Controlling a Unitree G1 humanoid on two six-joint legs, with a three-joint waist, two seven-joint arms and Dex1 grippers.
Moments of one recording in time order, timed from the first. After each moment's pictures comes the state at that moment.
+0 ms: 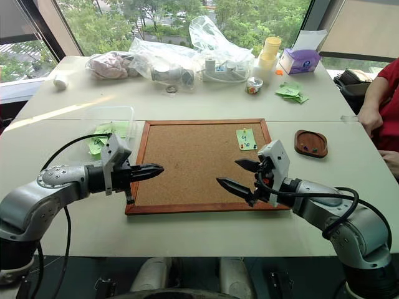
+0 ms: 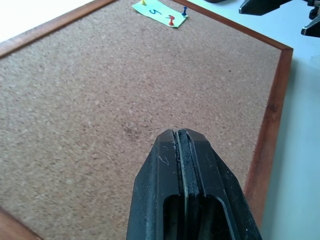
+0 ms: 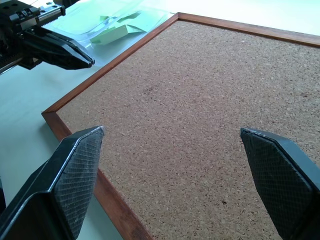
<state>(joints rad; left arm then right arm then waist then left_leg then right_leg) -0.29 0.75 0.01 -0.42 -0.64 0.80 -0.80 -0.09 -0.70 -0.16 -0.58 0.87 0.88 0.55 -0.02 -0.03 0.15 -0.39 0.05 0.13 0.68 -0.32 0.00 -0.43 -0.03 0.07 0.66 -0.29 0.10</state>
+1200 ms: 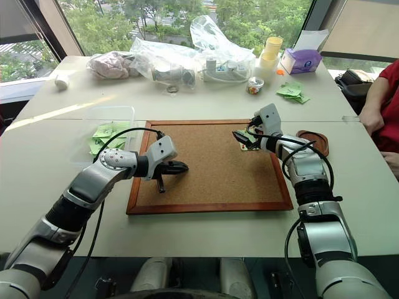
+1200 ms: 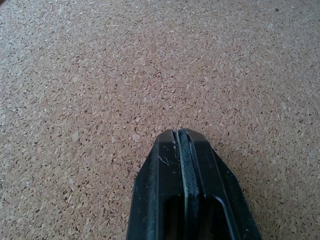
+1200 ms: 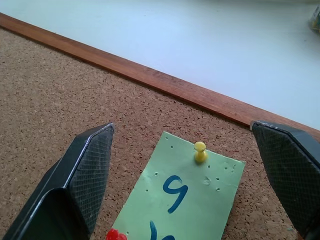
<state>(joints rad) -0.54 0.56 -0.37 -0.09 -0.18 0.63 -0.88 -0.71 -0.49 0.03 0.56 0.25 0.34 0.63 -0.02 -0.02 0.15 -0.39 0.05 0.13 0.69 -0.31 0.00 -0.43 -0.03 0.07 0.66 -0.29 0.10</state>
